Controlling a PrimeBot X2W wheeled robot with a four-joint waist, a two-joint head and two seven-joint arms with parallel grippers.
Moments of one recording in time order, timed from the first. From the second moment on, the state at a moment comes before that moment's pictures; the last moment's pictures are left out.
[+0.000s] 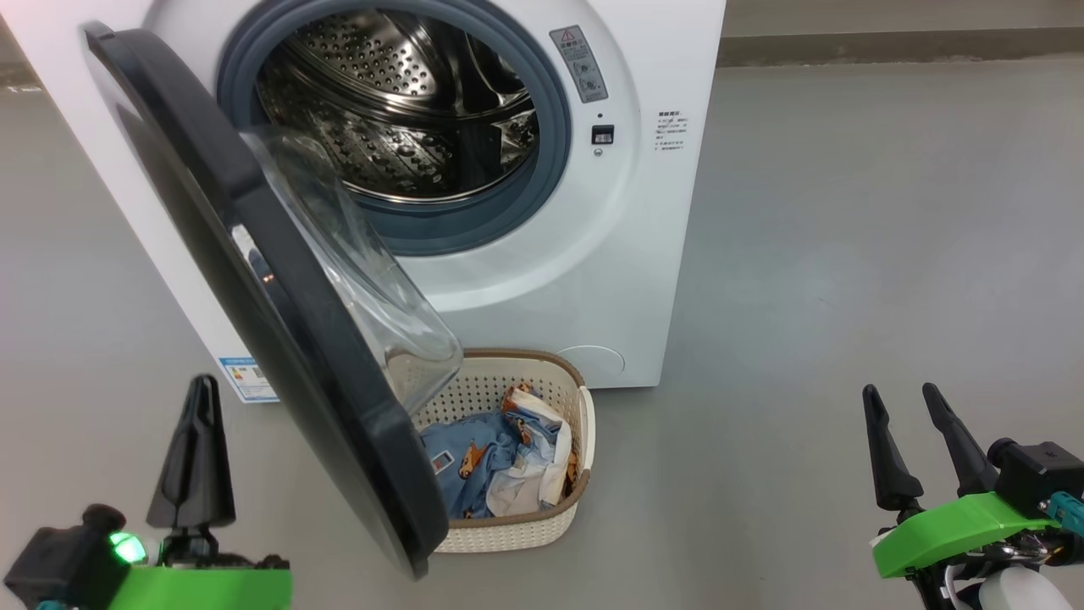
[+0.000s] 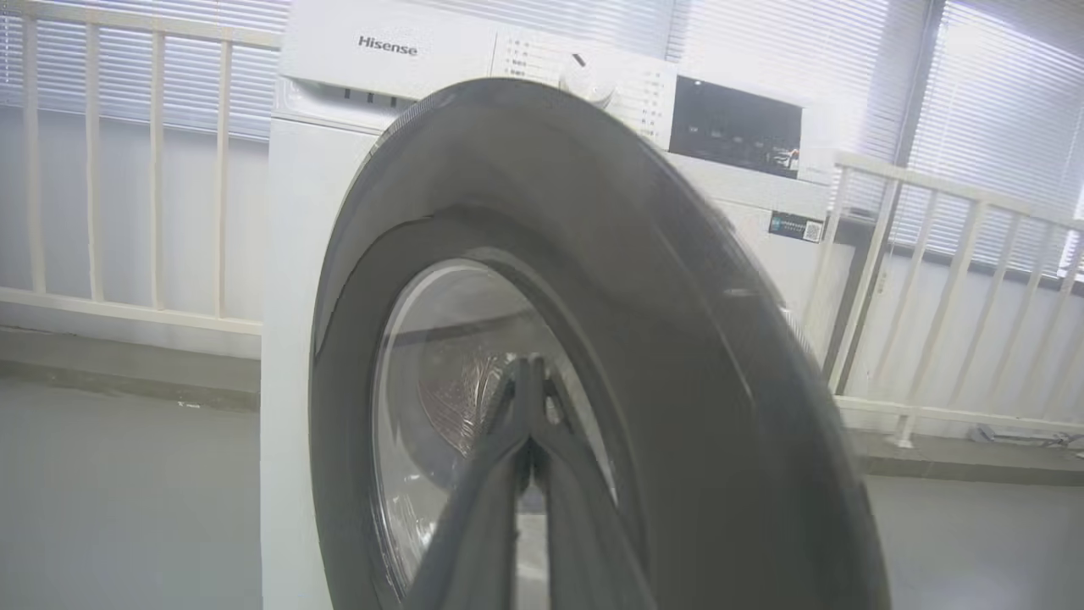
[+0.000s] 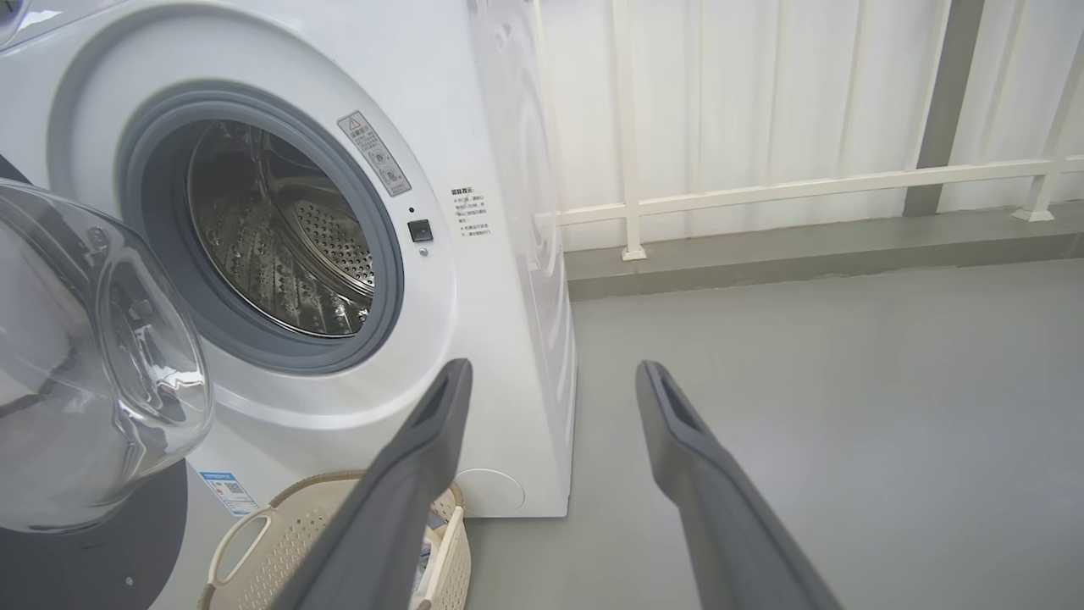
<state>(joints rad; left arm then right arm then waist) -0.08 0.12 -0.01 0.06 -0.39 -0.13 -0.26 -0.11 -0.16 0.03 0.36 0.37 0.12 -0.25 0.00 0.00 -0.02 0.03</state>
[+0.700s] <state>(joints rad) -0.08 0.12 -0.28 -0.18 -0.40 -0.13 -0.26 -0.11 -0.16 0.06 0.36 0.37 0.12 -0.25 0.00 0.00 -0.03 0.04</state>
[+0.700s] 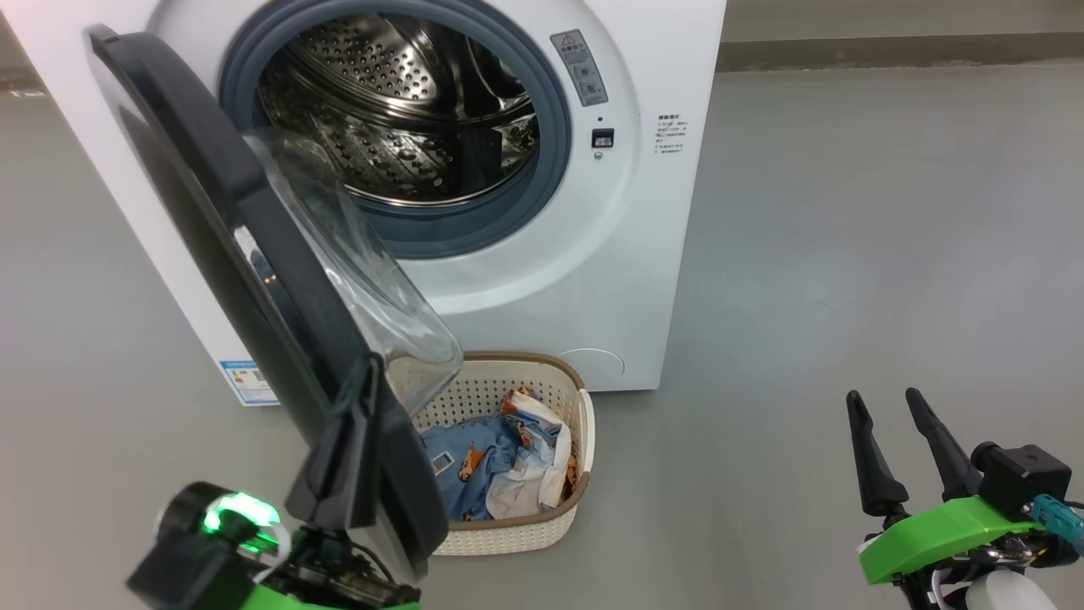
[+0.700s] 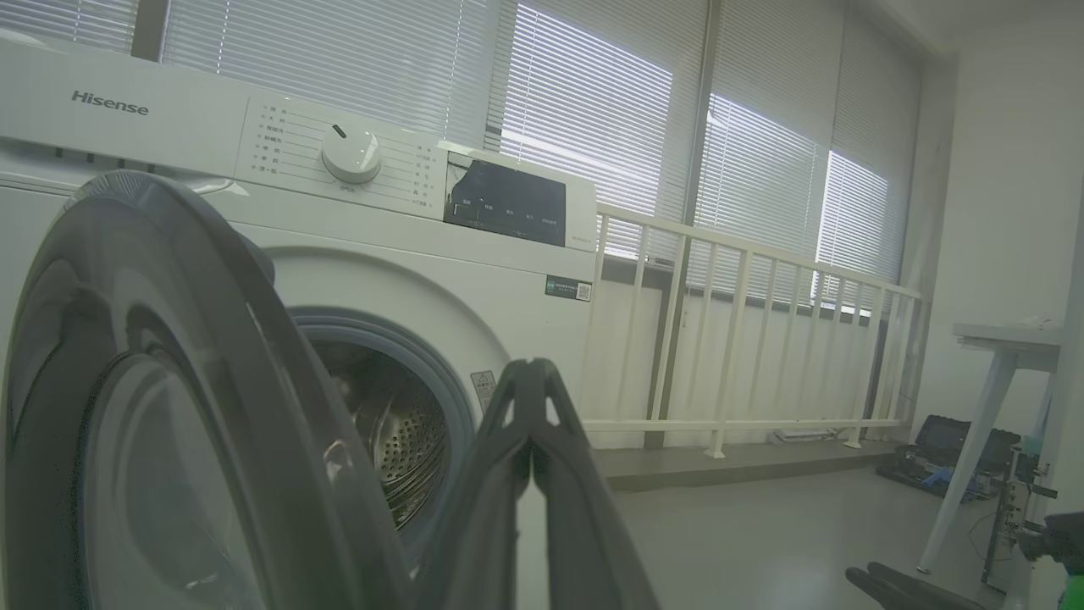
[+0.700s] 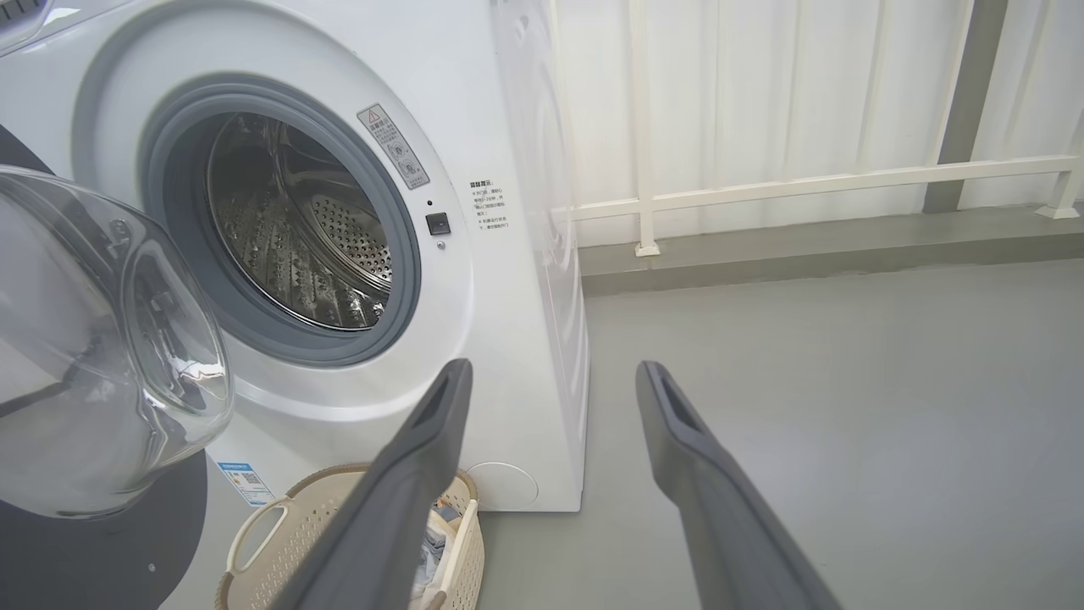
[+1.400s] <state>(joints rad) -0.09 0.14 -0.42 0.16 -0.52 -0.13 -0.26 -0.11 -0.15 0.06 0.36 0.37 0.12 -0.25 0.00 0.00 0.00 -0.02</state>
